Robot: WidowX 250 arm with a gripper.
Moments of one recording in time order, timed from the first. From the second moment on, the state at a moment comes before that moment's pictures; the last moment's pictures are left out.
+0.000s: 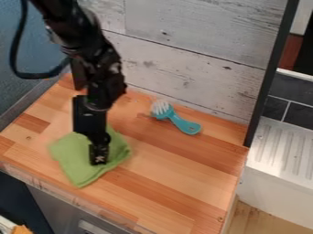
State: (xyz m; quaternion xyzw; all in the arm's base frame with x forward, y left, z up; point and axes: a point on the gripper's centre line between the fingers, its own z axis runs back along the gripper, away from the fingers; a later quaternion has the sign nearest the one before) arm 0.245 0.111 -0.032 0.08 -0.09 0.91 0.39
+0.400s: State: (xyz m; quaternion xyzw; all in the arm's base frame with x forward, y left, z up) arm 0.242 0.162 -0.033 0.08 -0.09 0.94 0.33
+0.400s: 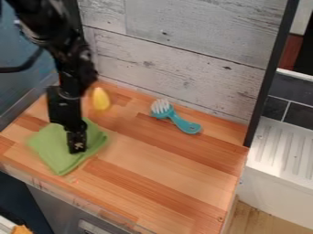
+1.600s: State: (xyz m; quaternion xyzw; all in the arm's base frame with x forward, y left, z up) arm 0.252 0.189 0.016 0.01 -0.11 0.94 0.31
